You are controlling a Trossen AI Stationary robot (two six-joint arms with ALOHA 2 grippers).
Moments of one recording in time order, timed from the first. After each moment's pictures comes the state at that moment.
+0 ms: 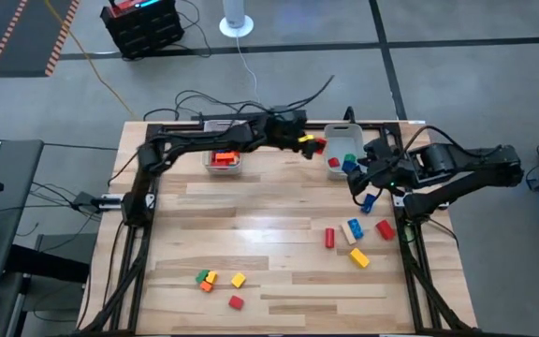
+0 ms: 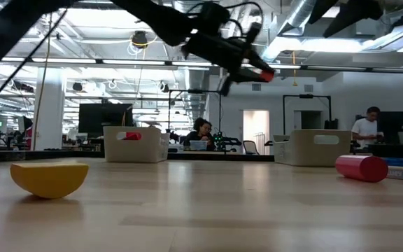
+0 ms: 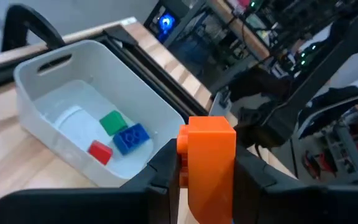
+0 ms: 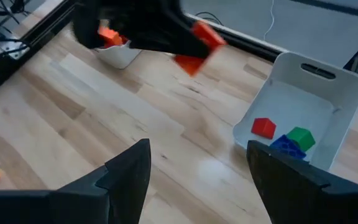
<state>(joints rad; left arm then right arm) 0.36 2.07 1.73 0.05 0.22 -0.62 0.16 1.03 1.26 -1.17 0.61 0.97</state>
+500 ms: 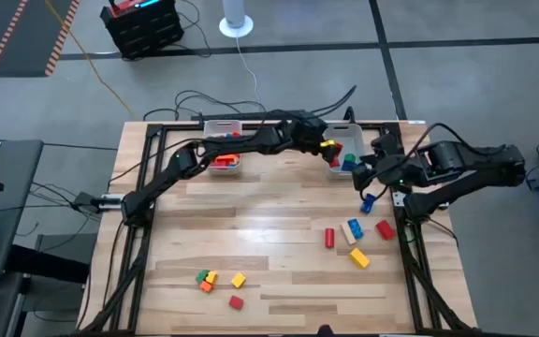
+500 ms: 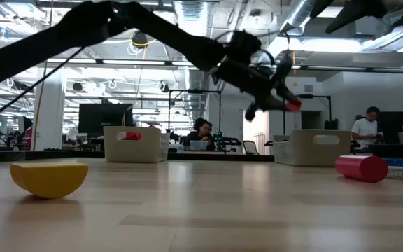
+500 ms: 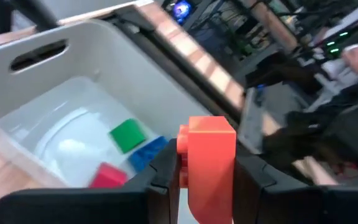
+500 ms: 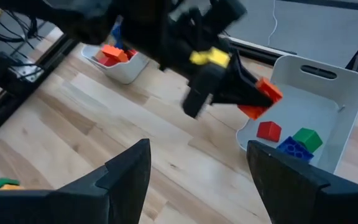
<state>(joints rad) 0.35 2.46 2.17 -0.06 0.19 -0.58 0.17 0.99 1.26 -1.16 0.63 1.02</state>
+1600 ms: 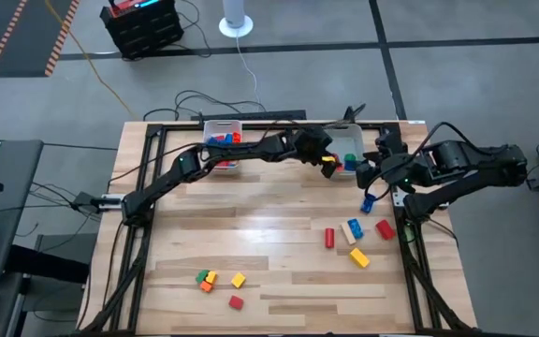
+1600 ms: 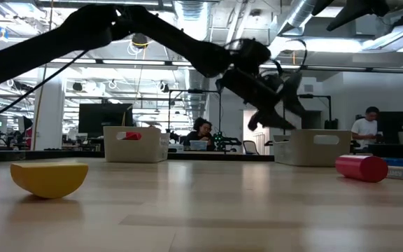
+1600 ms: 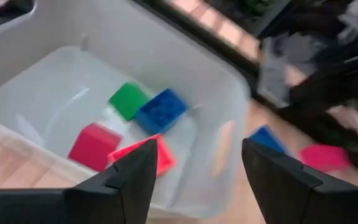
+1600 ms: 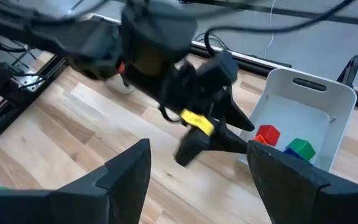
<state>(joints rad) 0.31 2.49 2.18 -0.13 0.17 -0.40 0.18 0.96 1.26 -1.17 0.68 1.00</state>
